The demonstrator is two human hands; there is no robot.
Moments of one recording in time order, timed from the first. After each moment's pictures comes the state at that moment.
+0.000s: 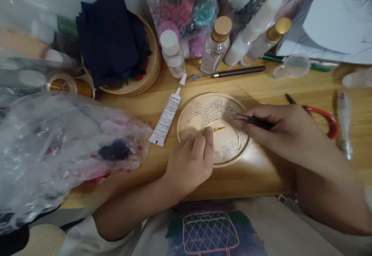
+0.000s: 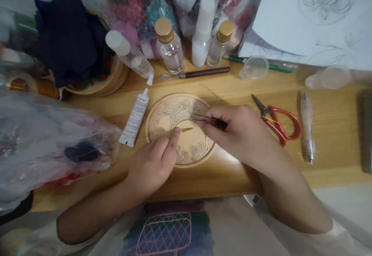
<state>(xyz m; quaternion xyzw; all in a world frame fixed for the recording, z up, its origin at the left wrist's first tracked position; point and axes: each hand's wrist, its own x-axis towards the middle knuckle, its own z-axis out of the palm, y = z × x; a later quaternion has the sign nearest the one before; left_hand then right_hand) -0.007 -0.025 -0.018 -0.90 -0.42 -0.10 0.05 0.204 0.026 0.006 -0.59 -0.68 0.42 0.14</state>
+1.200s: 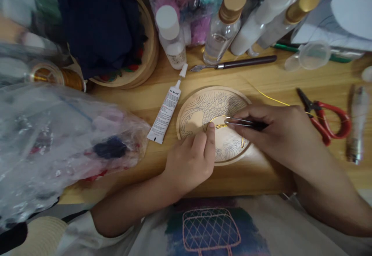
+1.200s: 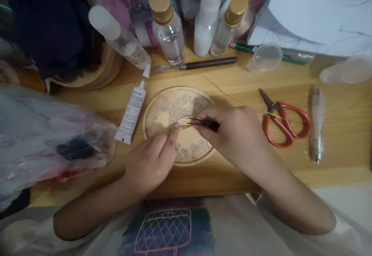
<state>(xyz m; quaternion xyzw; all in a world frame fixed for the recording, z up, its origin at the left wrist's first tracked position) -0.008 -0.025 -0.022 -0.89 -0.44 -0.11 0.00 0.192 0.019 -0.007 -0.62 -0.69 0.37 0.12</state>
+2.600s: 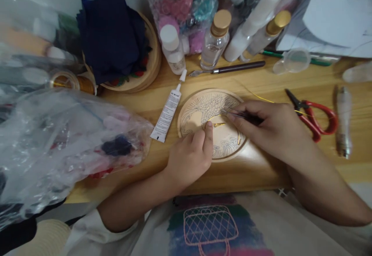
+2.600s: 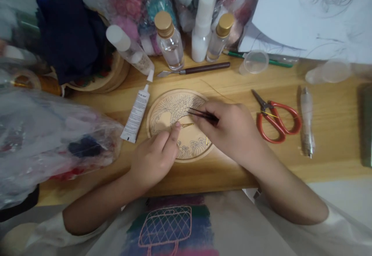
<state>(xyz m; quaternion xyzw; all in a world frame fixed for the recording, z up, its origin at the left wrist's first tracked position) -0.009 -0.025 -0.024 -0.90 -0.43 -0.12 0.04 0.188 0.018 -0.001 -0.62 -0.67 0.37 0.16</state>
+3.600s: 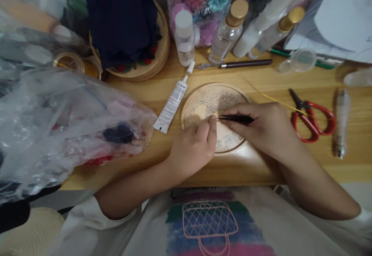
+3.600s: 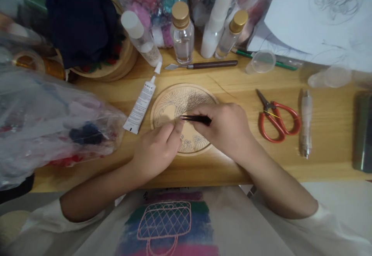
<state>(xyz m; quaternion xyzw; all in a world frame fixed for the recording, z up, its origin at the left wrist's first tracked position) -0.008 -0.025 -0.024 -0.89 -0.43 -0.12 0.07 0.177 0.017 -0.005 -0.59 -0.71 0.37 0.13</state>
